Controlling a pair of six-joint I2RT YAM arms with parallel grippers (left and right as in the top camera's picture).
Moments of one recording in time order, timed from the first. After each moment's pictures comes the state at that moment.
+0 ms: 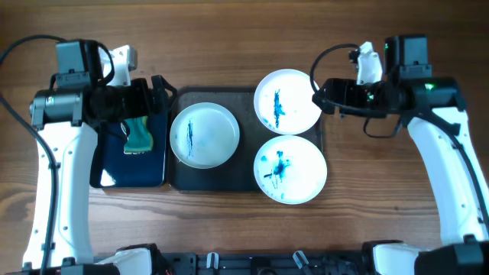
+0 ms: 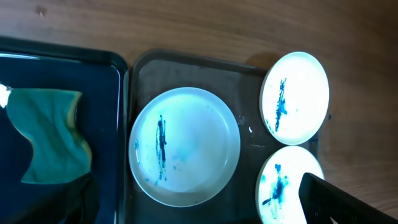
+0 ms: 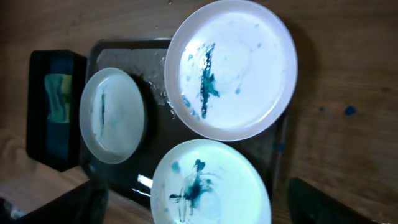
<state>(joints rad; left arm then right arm) 0.09 1.42 1.38 -1.05 0.40 -0.14 0.07 1.47 1.34 -0.99 -0.45 0.14</state>
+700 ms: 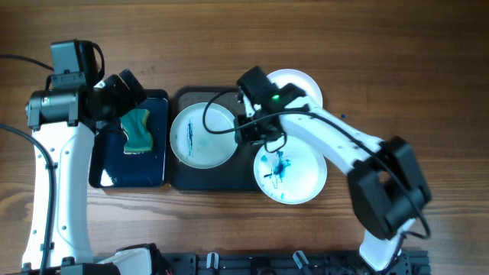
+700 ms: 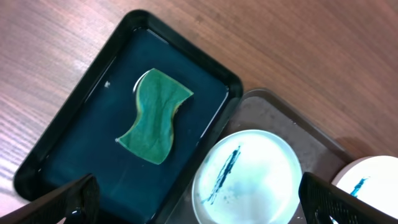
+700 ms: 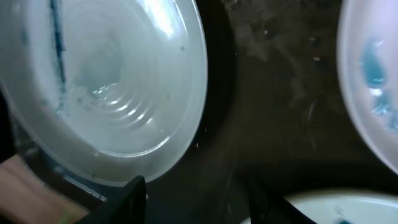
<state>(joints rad) 0.12 1.42 1.38 -1.07 -0.01 -0.50 0.65 1.96 1.39 -0.77 -0.25 0.45</state>
